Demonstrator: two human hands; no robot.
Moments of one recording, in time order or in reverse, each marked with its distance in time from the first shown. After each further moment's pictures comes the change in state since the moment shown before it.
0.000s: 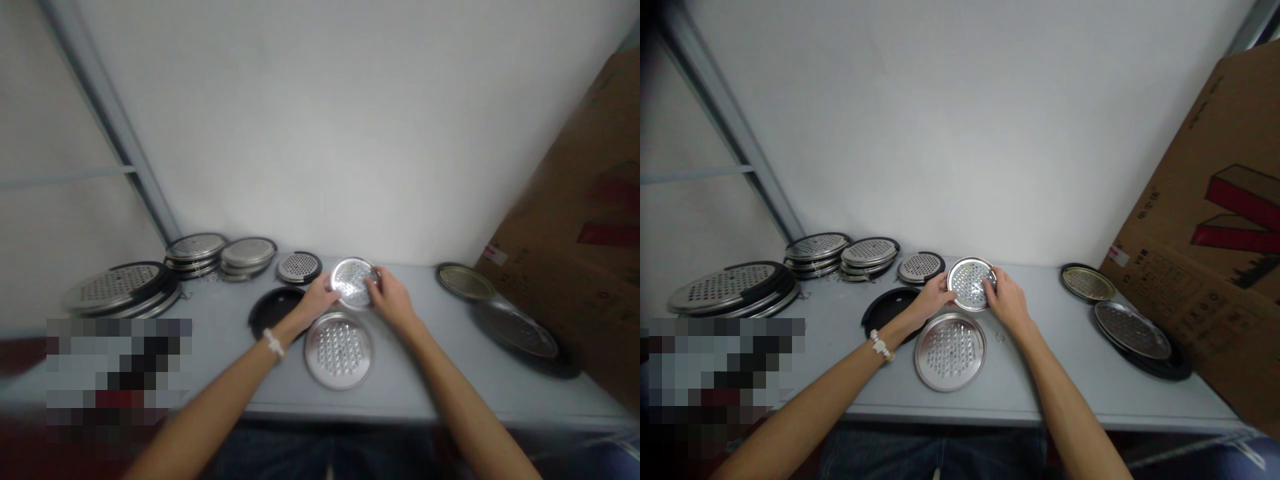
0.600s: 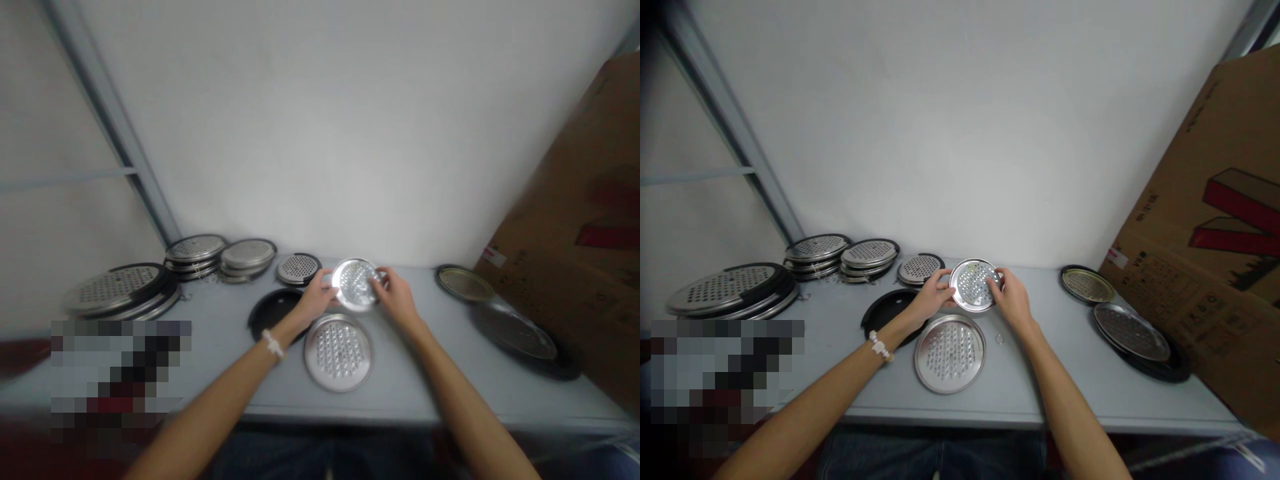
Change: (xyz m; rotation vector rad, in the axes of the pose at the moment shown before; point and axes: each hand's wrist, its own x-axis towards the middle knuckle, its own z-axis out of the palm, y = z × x) left_hand -0.004 0.007 -0.002 -0.054 0.034 -0.044; right_hand 0.009 0.015 -0.001 0.194 0.054 0.079
